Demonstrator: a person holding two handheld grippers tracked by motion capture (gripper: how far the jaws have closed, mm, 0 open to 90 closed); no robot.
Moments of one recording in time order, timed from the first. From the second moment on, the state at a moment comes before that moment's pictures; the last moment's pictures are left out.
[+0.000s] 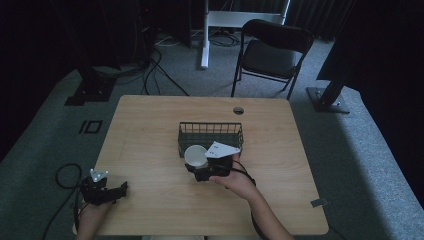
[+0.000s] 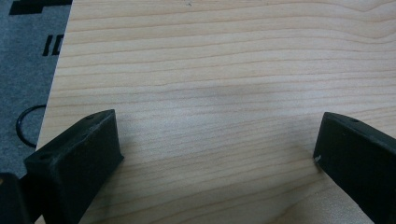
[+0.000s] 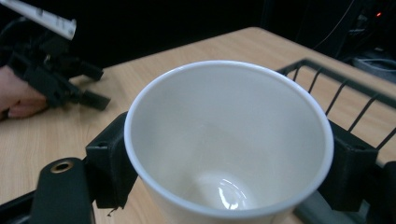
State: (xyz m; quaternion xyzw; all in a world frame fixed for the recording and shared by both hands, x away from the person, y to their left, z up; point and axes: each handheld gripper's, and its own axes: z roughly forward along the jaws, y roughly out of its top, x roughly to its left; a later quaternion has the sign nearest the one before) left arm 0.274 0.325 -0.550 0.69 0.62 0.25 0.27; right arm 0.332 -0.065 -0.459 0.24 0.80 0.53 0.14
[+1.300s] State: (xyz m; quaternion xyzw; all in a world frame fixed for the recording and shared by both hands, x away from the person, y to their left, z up) left arm 0.274 0.325 -0.550 0.69 0.62 0.25 0.27; right arm 0.399 -0.114 -0.395 0.36 0.73 0.52 0.27
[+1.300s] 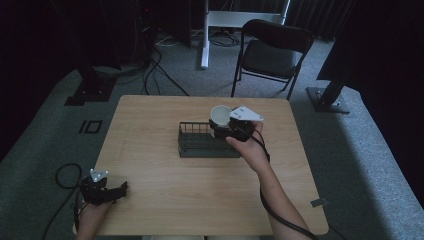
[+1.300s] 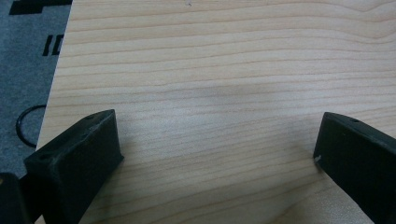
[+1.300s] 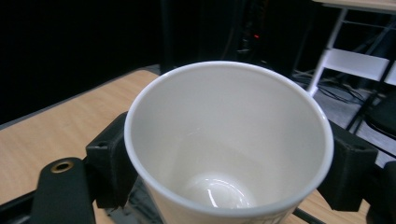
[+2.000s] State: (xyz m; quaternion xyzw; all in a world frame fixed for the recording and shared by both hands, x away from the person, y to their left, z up) left arm 0.274 0.325 -0.550 0.69 0.62 0.25 0.27; right arm 0.425 -0.132 -0.436 0.43 0.72 0.48 0.27
